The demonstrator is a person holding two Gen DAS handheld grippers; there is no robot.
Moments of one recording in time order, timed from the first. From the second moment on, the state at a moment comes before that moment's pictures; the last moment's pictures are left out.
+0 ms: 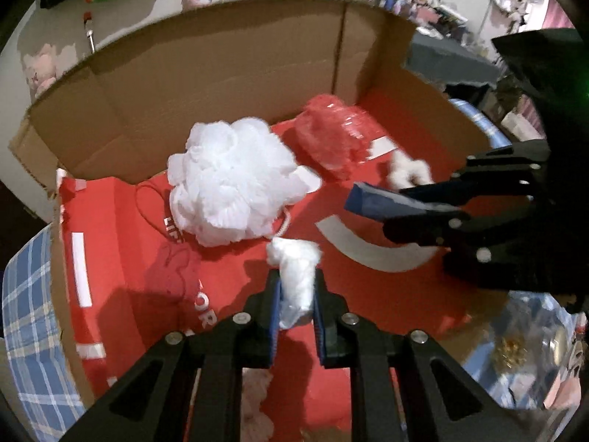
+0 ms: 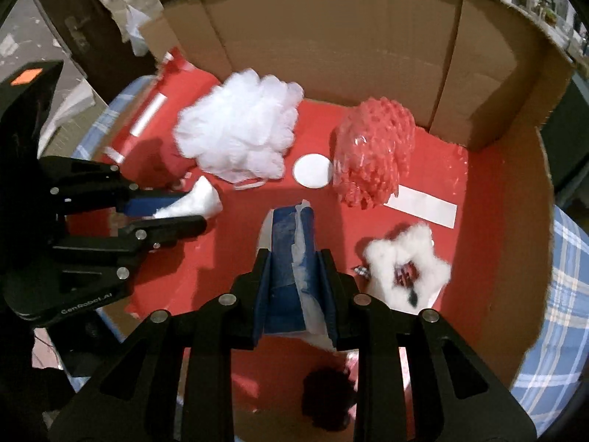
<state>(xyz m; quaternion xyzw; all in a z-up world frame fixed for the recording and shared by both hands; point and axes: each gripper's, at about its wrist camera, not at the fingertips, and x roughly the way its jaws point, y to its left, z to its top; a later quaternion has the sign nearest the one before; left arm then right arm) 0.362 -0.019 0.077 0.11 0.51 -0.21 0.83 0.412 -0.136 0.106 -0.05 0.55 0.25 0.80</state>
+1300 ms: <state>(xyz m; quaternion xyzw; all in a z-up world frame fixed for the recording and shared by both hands) 0.333 -0.025 0.085 0.11 0.50 -0.16 0.84 0.410 -0.126 0.121 -0.06 0.55 0.22 0.81</state>
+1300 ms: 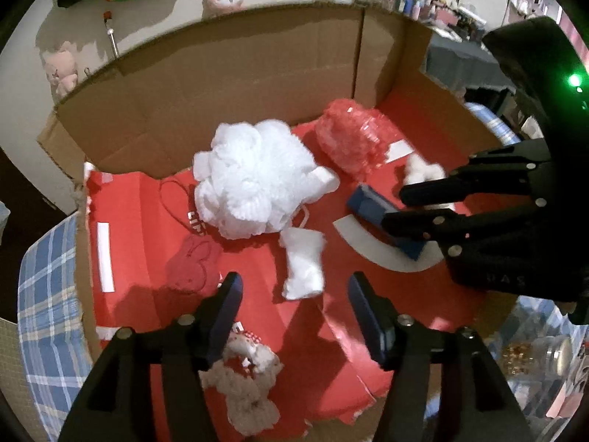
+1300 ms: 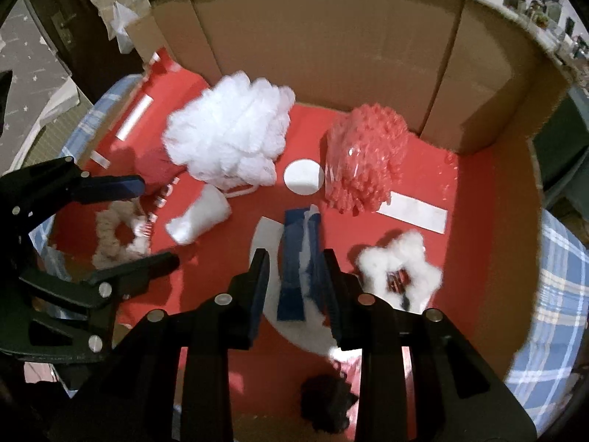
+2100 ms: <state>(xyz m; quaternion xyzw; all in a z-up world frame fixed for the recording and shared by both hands) 0.136 0.015 0.231 0.02 0.27 -0.17 0.95 0.200 -0.172 0.273 -0.01 0.34 0.18 0.92</state>
